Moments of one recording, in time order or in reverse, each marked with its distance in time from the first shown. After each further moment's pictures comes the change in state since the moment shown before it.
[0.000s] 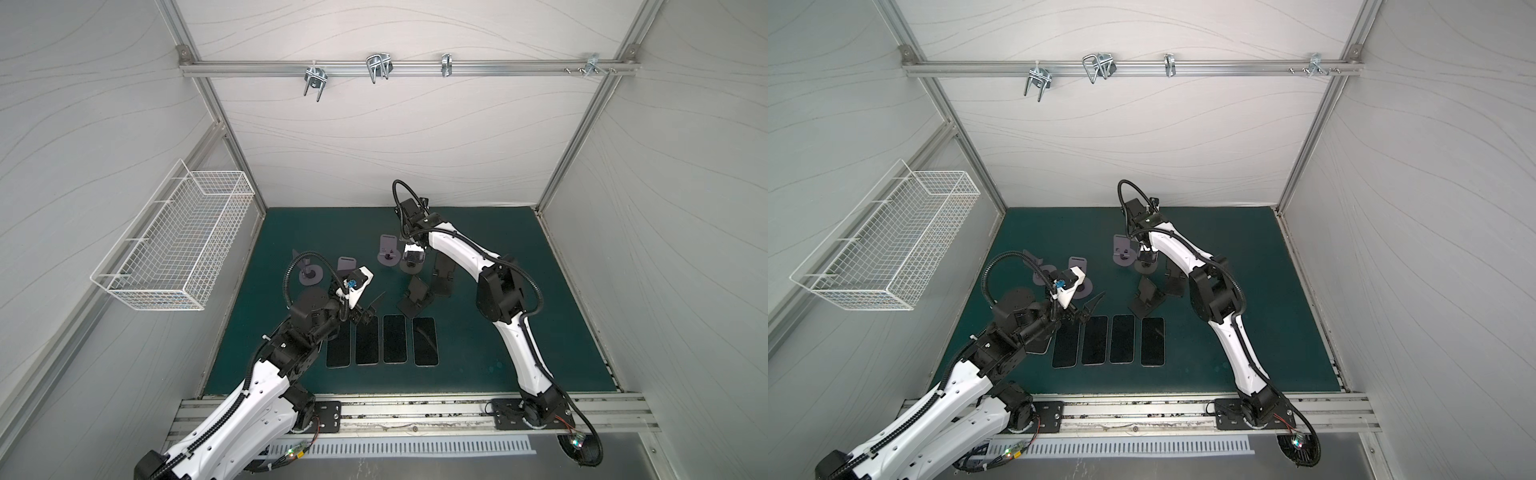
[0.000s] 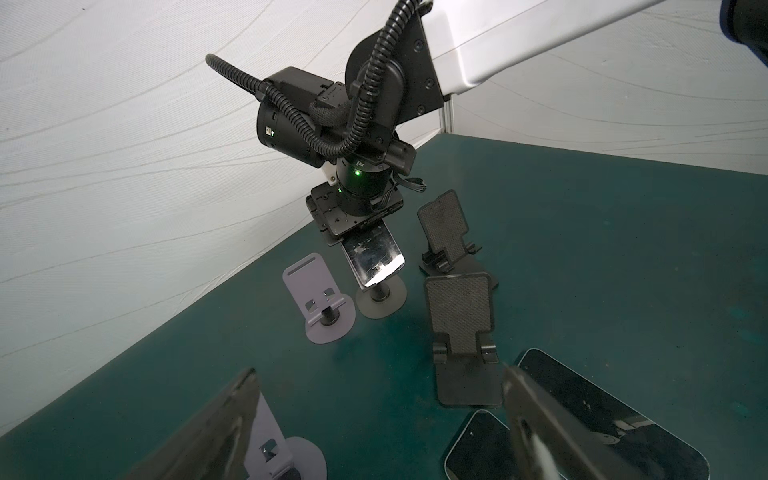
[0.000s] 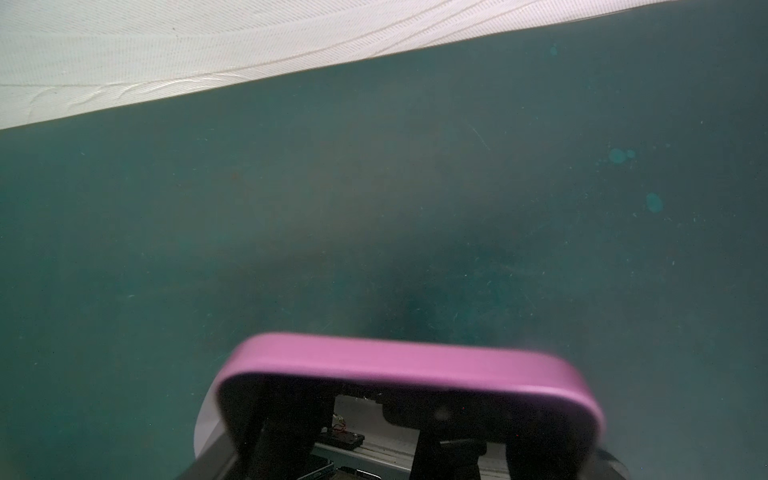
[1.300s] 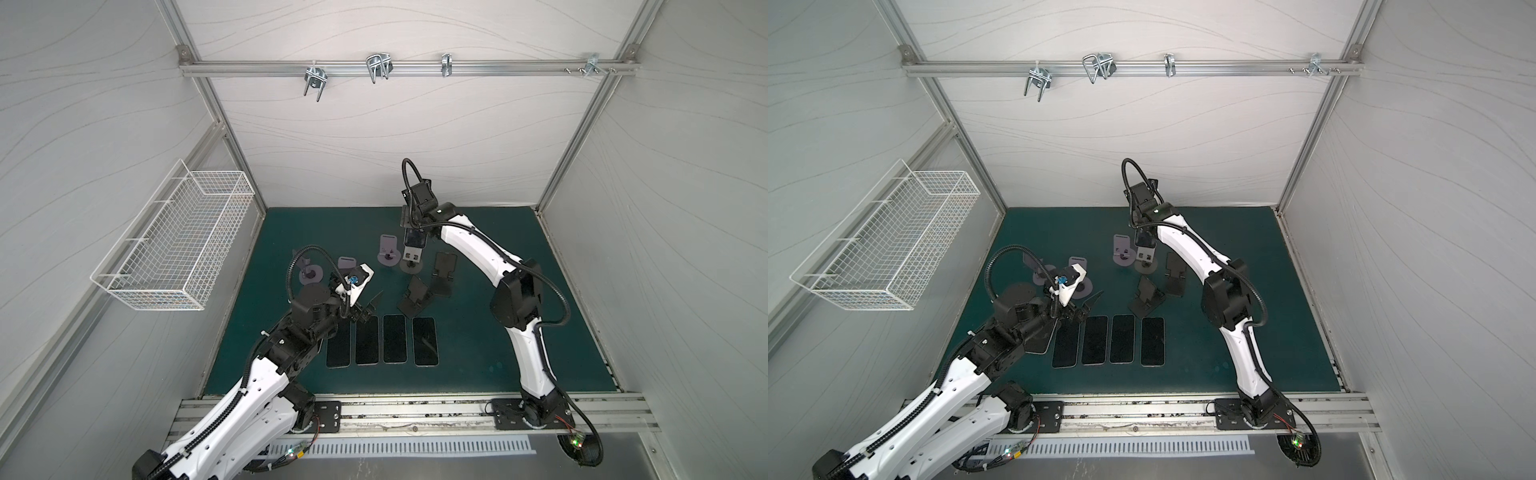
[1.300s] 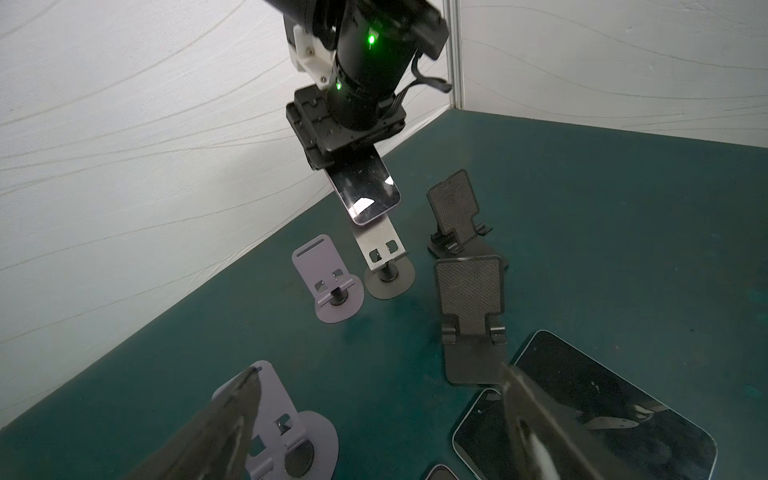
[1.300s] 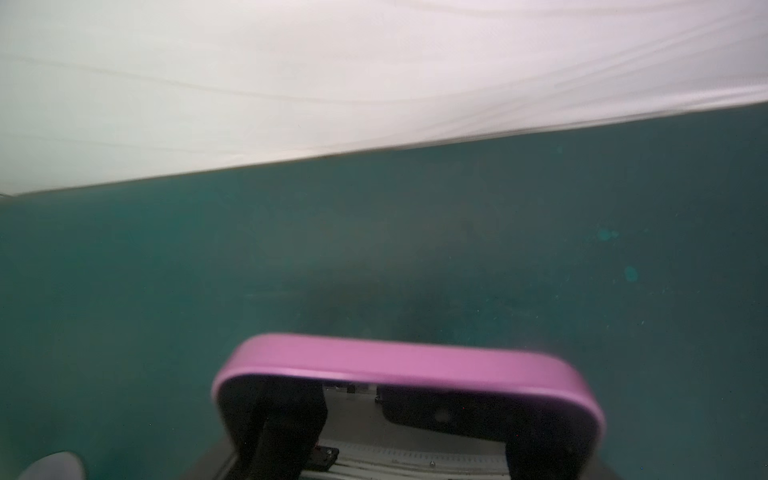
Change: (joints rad) left arm 0.000 0.028 0.094 -0.134 -0.037 0.014; right arm -0.001 -0.195 -0.024 0.047 -0.066 -0.131
